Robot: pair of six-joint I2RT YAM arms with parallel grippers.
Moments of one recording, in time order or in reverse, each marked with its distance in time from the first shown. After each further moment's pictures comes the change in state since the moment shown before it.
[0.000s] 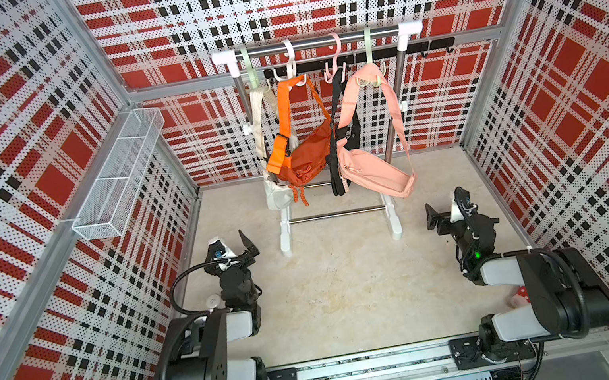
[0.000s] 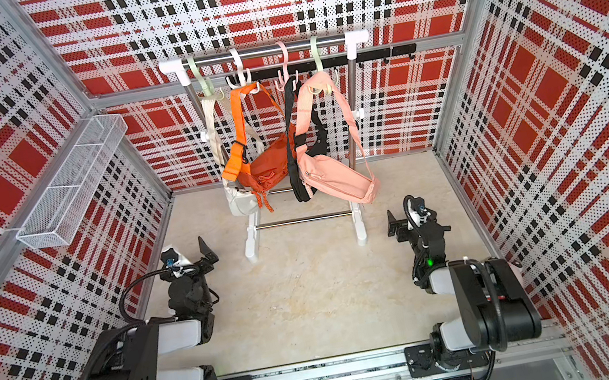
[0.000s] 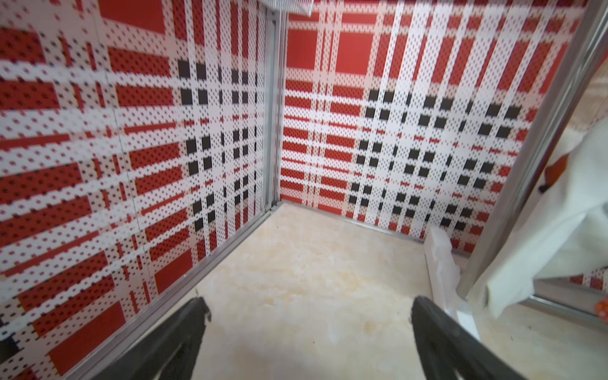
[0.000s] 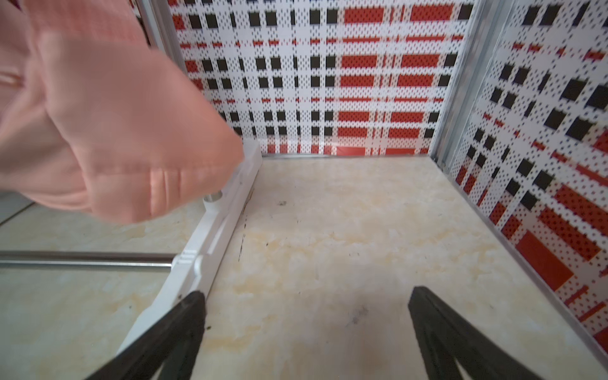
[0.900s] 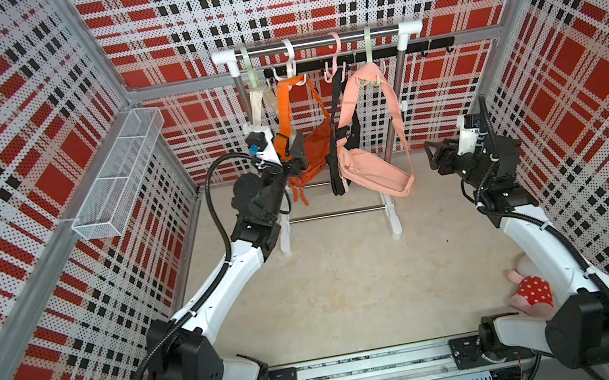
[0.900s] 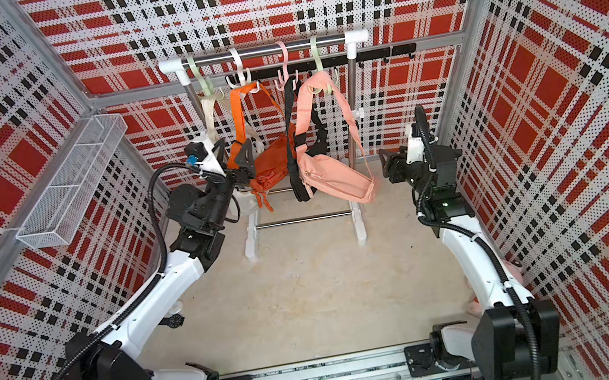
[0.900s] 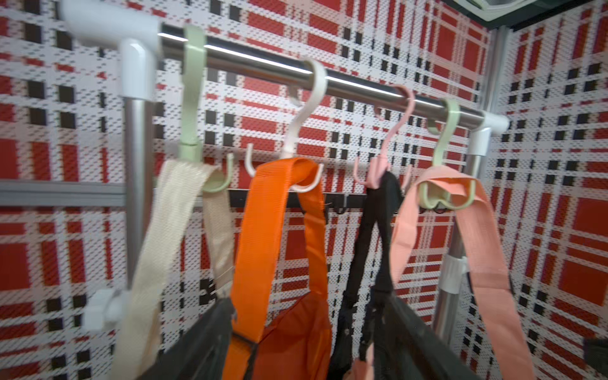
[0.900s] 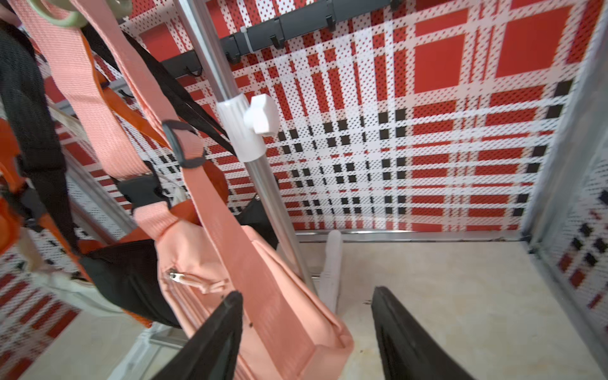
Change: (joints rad) left arm -0.411 0.112 1.075 -0.733 0.381 0.024; right arm 0.016 -0.095 0.822 -0.923 -0.245 0.210
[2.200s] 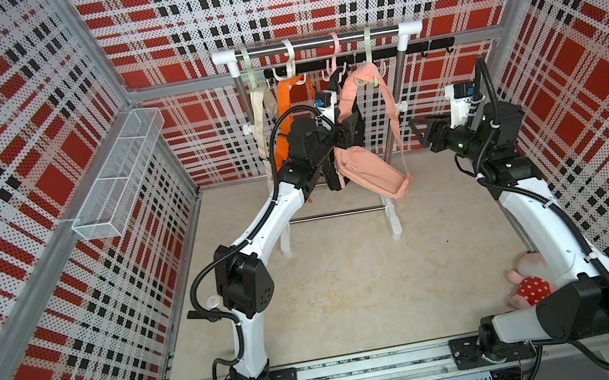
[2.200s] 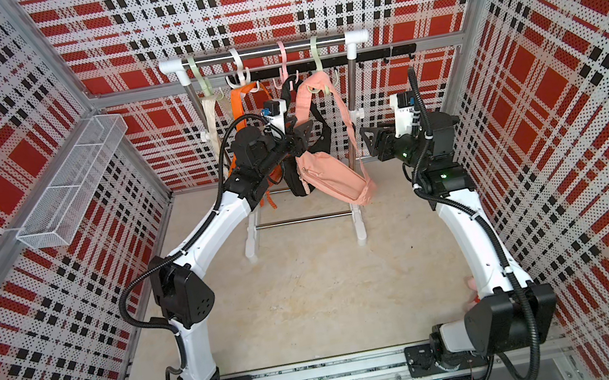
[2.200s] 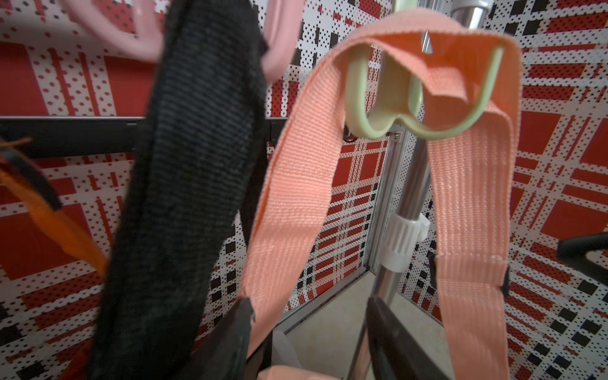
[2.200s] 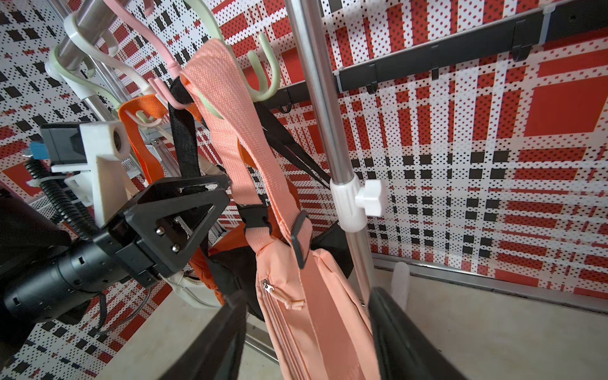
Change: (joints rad) left arm -0.058 0.557 0.682 -0.394 0.210 -0.038; right arm 0.045 0.110 0.290 -0.142 -0.182 0.033
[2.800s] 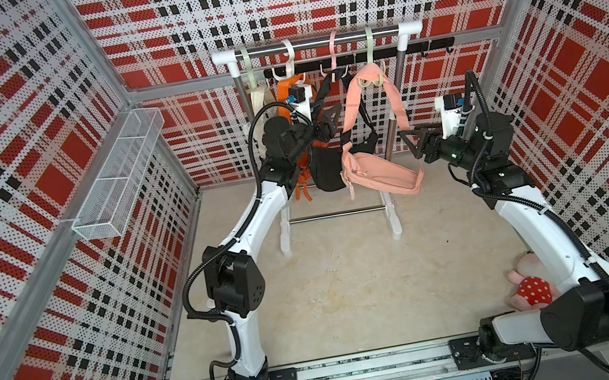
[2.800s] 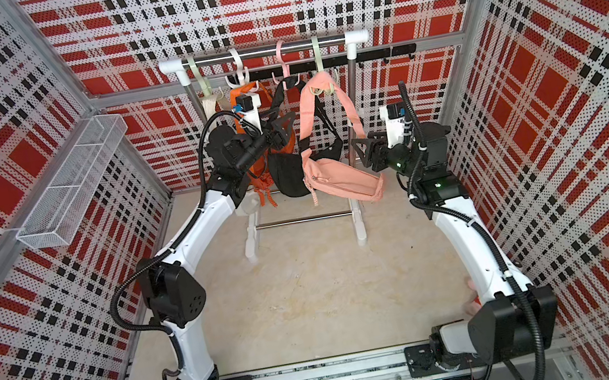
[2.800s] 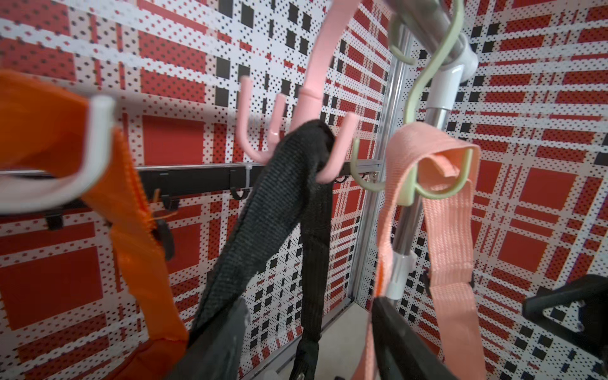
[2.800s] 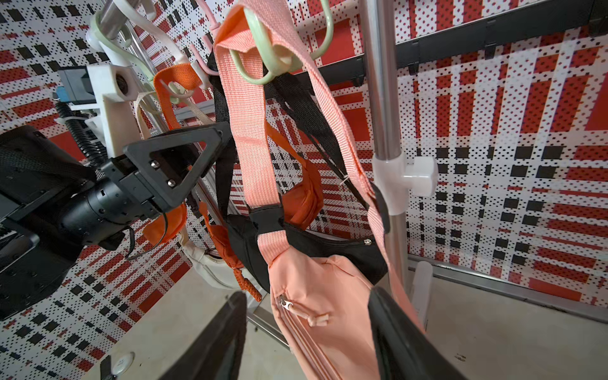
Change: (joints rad) left arm 0.084 0.002 0.022 0.133 0.209 -0.093; right arm 0.040 -0.037 -0.076 0.057 -0.026 -0.027
